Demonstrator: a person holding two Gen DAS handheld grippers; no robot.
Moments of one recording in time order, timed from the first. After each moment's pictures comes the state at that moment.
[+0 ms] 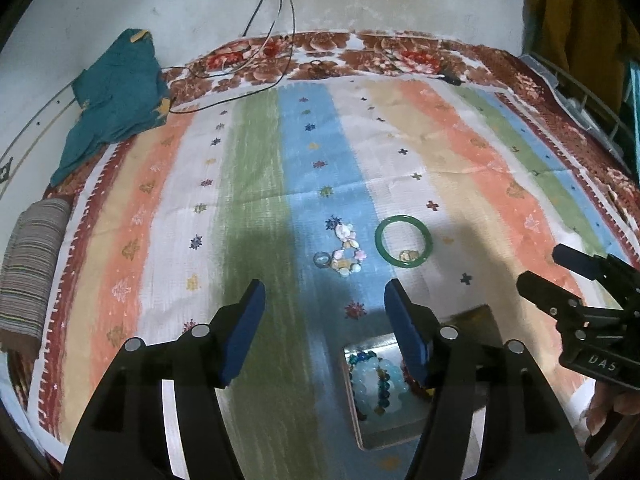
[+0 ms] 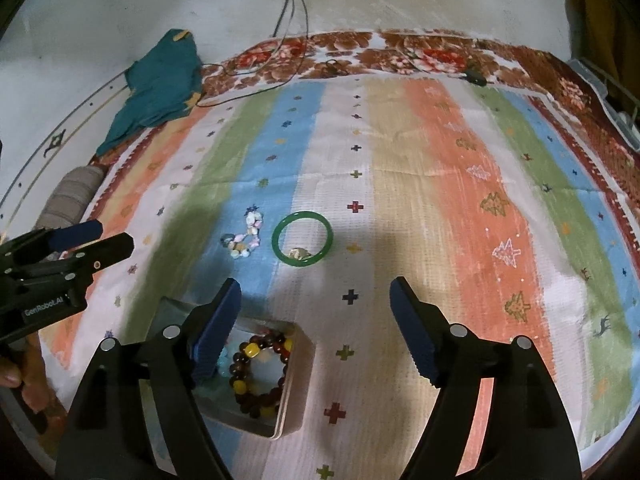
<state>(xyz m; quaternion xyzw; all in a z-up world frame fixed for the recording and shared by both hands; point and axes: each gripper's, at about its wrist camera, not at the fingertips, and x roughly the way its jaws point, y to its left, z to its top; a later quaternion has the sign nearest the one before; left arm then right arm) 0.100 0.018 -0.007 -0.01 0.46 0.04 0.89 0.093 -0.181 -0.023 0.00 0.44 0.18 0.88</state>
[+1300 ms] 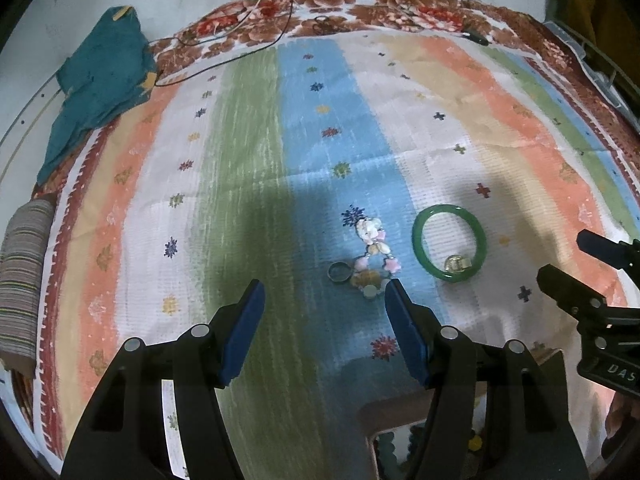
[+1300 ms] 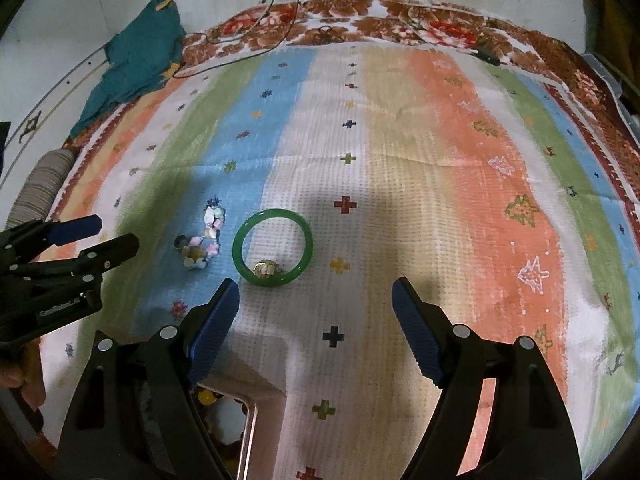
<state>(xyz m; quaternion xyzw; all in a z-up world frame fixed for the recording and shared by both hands) 0.167 0.024 -0.068 0.02 0.52 0.05 0.85 0.155 -0.159 -0.068 -0.03 0.48 0.17 0.86</state>
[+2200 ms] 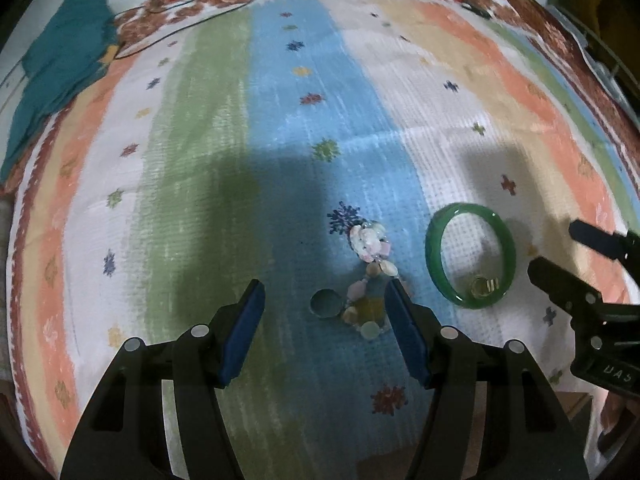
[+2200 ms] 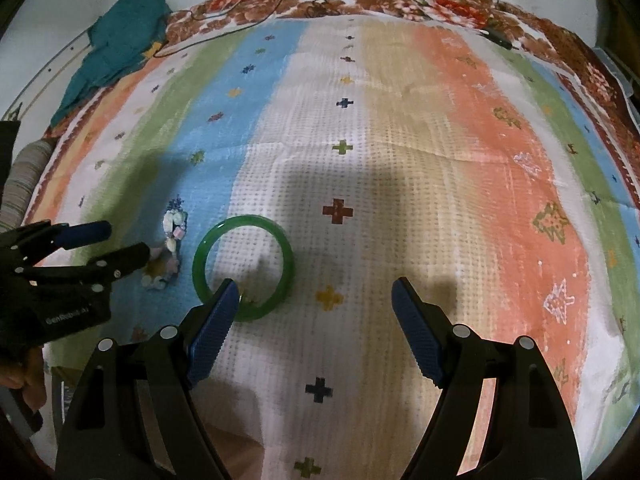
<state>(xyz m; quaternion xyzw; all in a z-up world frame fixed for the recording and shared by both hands) 0.216 0.029 -0.118 0.00 0.56 0.01 0.83 0.199 -0.143 -0.103 -0.05 0.52 0.16 0.84</state>
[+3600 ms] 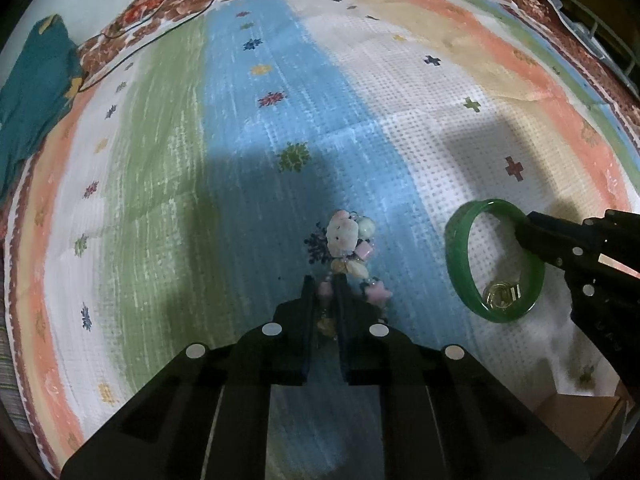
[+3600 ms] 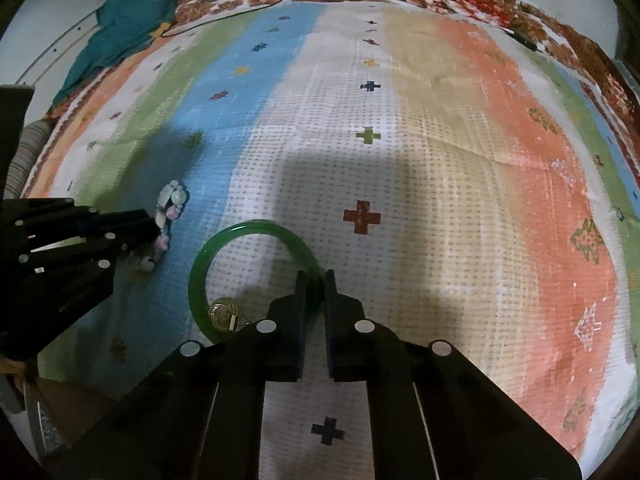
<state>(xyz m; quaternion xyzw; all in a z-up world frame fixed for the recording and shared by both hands) 0.239 0.018 -0.138 0.05 0.56 -0.03 0.82 0.214 -0.128 -0.128 -0.06 0.52 0.18 0.83</state>
